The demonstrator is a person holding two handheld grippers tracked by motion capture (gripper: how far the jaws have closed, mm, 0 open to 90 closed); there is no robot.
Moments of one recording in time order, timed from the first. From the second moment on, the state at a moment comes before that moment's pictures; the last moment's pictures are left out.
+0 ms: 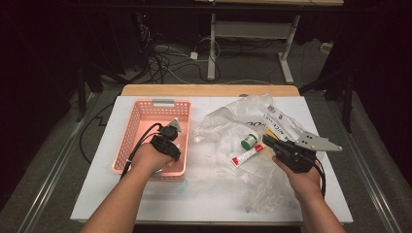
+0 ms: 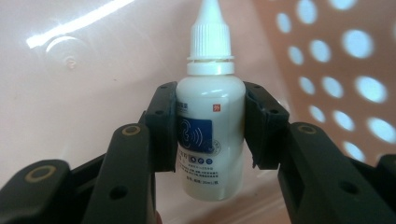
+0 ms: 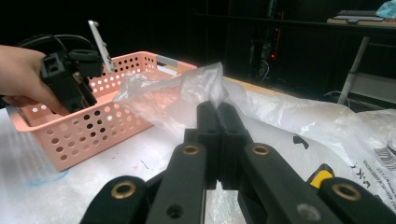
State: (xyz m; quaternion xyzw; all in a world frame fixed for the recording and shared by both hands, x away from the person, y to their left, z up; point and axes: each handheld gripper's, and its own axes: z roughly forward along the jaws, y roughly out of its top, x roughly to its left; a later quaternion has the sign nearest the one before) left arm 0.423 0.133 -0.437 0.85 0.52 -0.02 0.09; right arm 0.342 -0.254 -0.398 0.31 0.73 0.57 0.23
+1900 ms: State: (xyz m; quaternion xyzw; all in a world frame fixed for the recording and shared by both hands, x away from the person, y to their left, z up) left arm 0.313 0.141 -0.393 0.81 0.40 0.15 0.41; right arm 0.341 -0.252 -0.400 0.31 0.73 0.56 0.23
